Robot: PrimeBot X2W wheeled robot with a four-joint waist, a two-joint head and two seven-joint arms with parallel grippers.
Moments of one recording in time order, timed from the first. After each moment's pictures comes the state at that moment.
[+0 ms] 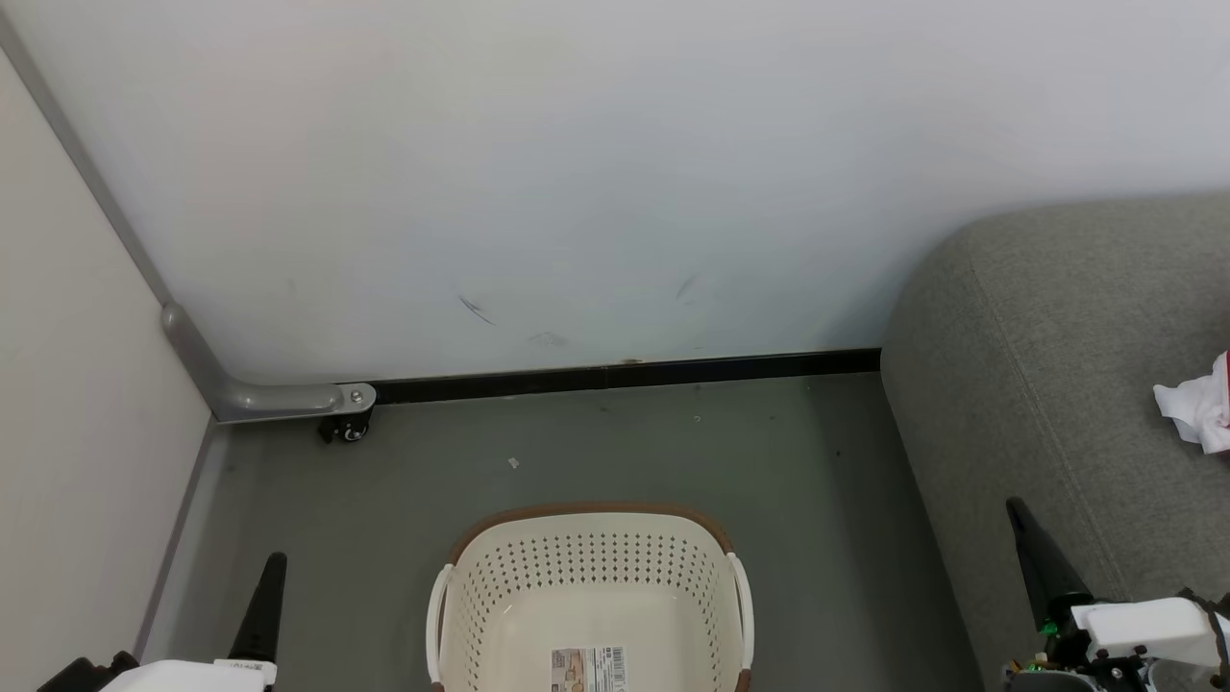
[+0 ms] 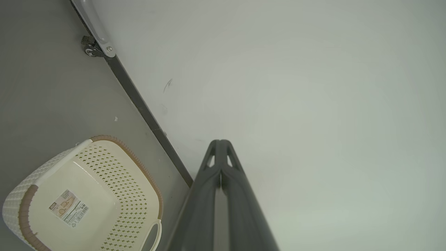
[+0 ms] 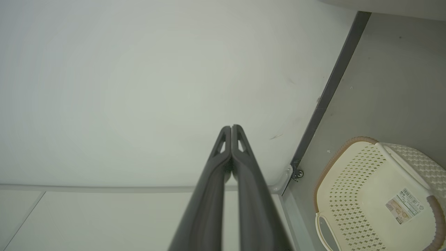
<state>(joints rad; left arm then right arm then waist) -0.04 0.03 0.06 0.29 -1.42 -0.11 0.07 -0.02 -0.08 -0.04 0.24 1.47 0.13 0.00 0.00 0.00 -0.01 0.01</state>
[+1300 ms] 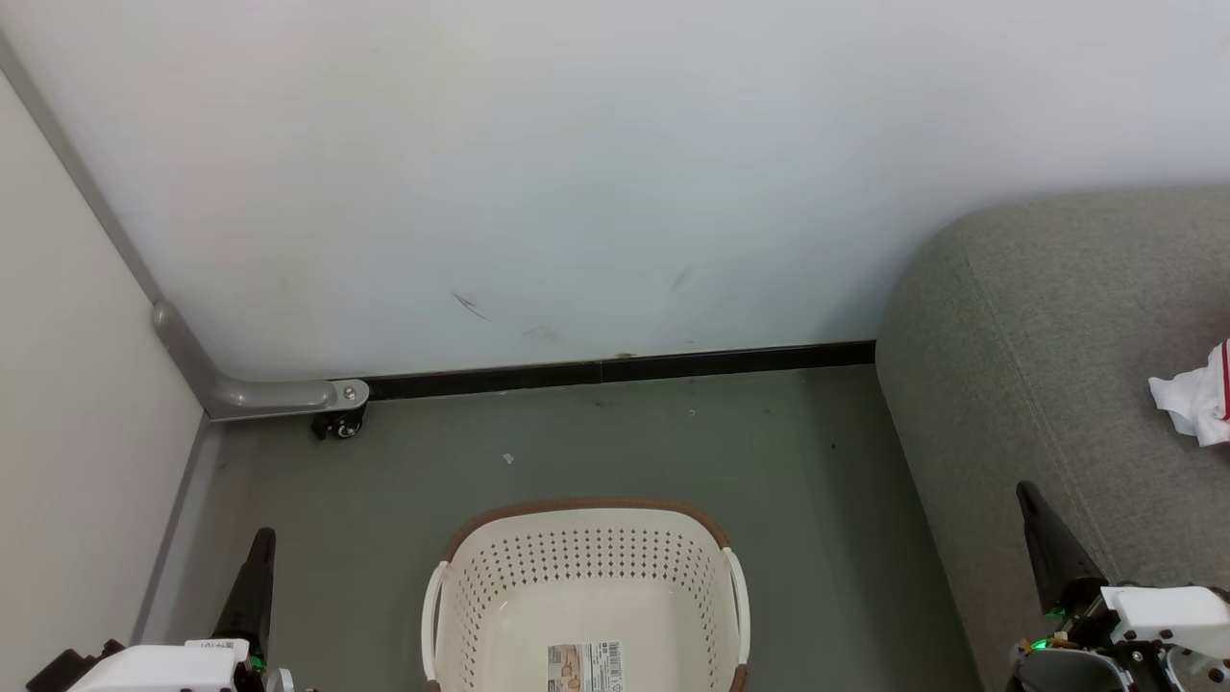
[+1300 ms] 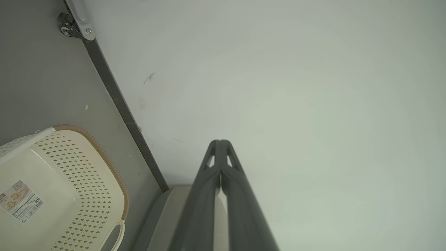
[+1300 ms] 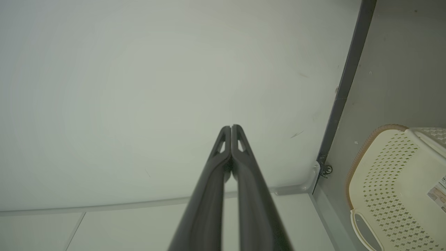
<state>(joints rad) -0.07 0.03 0.09 0.28 -1.59 -0.12 0.11 -0.05 -0.09 -0.05 0.26 1.66 0.13 0.04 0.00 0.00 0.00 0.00</state>
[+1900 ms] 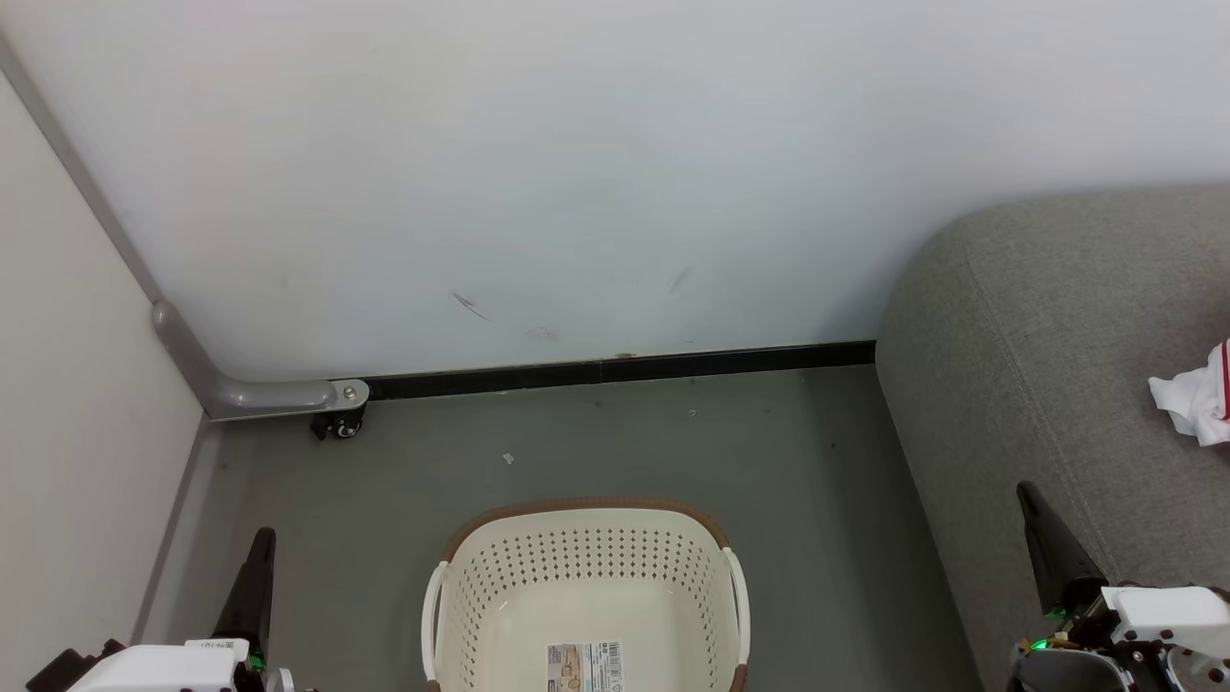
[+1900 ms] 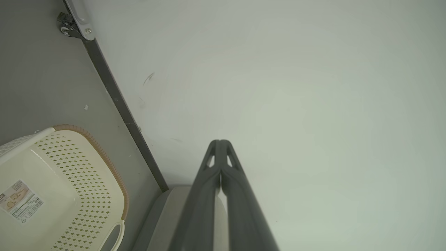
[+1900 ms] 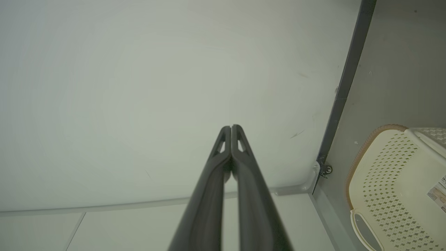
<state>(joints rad) -0.07 0.03 0.09 0.28 -1.59 -0.12 0.11 -0.05 -0.09 -0.05 0.26 1.66 0.13 0.04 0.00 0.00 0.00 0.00</state>
